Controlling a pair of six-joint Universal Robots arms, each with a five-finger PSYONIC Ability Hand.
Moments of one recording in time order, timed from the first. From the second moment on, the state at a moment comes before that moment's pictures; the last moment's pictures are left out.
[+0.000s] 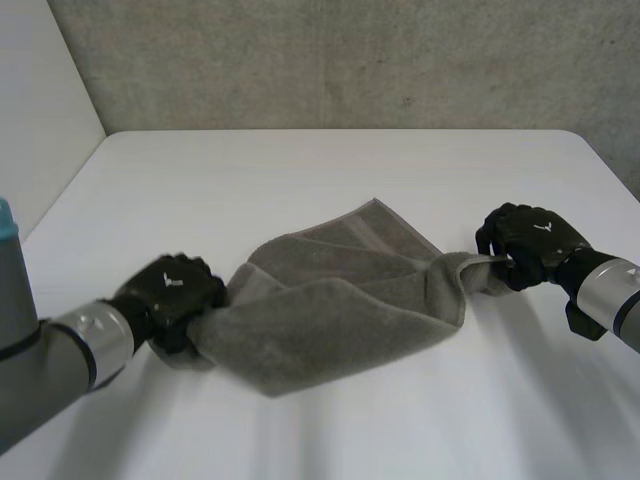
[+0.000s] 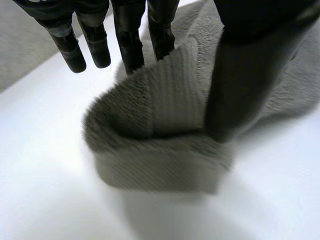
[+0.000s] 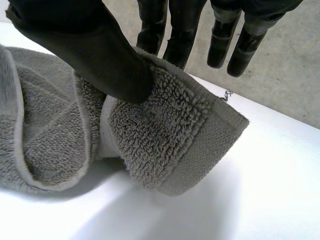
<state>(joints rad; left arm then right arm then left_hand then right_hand) 4.44 -1.76 -1.81 3.00 -1.26 3.64 1.58 -1.26 1.74 -0.13 0.98 2.89 0.68 0.68 0.23 0.24 0.50 1.34 1.31 0.23 0.25 1.17</state>
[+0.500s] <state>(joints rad) 4.38 -1.70 -1.65 3.01 -1.18 3.46 1.60 -1.26 1.75 -0.13 0.98 2.89 0.53 0.52 0.23 0.24 0.30 1.34 1.31 0.23 0.25 1.17</state>
